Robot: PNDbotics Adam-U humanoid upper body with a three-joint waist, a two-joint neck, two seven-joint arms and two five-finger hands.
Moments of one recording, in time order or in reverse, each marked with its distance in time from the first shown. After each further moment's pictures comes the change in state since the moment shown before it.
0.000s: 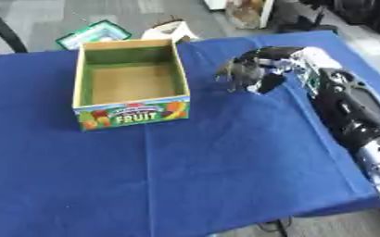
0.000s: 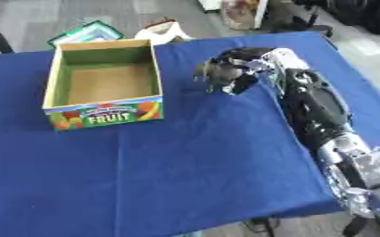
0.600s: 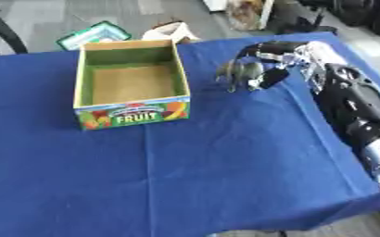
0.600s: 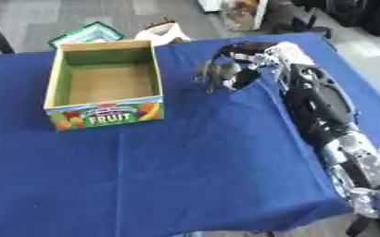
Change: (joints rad) left arm 0.007 0.000 0.001 0.000 0.000 0.002 0.002; right arm 0.001 -0.003 0.001 -0.033 -0.060 -0.011 0.043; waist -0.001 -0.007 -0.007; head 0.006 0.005
